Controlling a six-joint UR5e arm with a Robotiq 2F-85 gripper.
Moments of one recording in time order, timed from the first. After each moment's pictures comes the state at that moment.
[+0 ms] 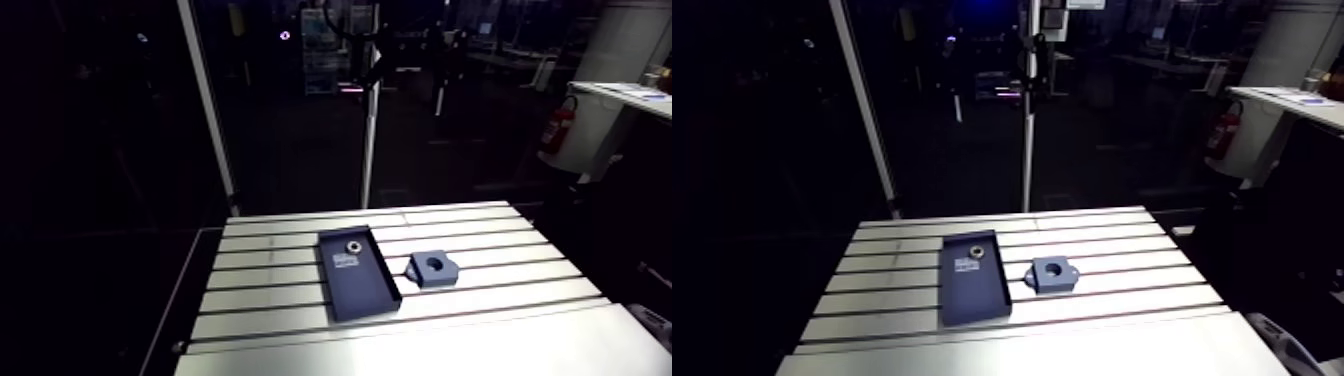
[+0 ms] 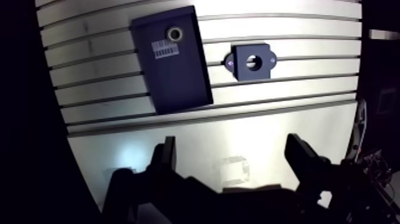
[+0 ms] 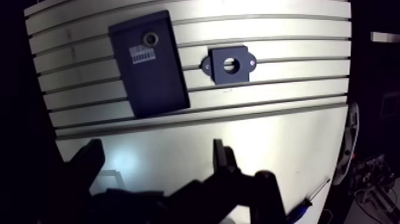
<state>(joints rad) -0.14 -1.45 1.45 -1.51 -1.62 -1.61</state>
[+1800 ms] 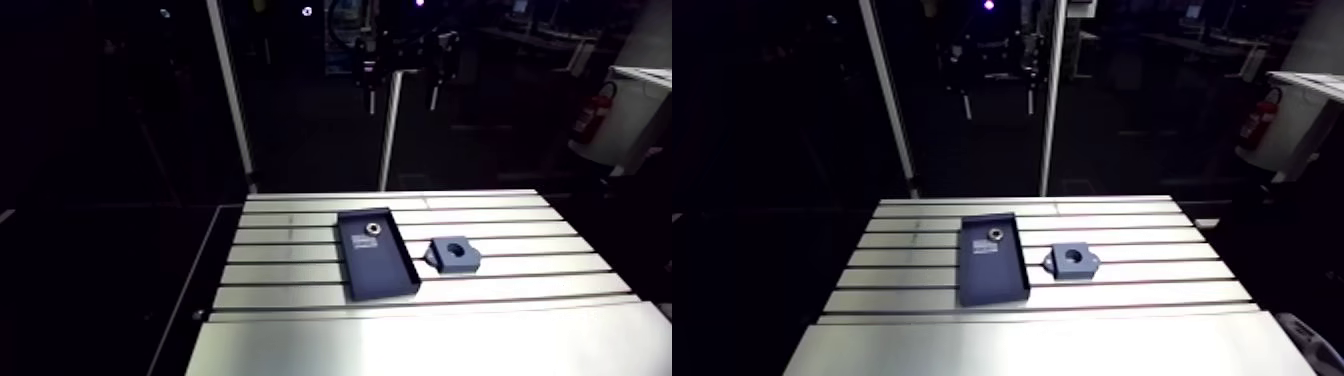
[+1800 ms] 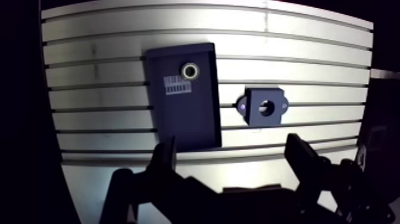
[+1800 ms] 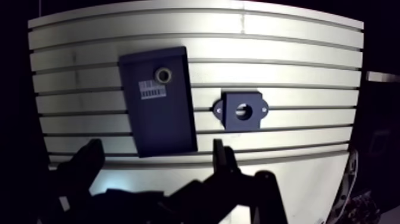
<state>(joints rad) -0.07 -1.39 1.51 -1.74 -1.64 -1.65</state>
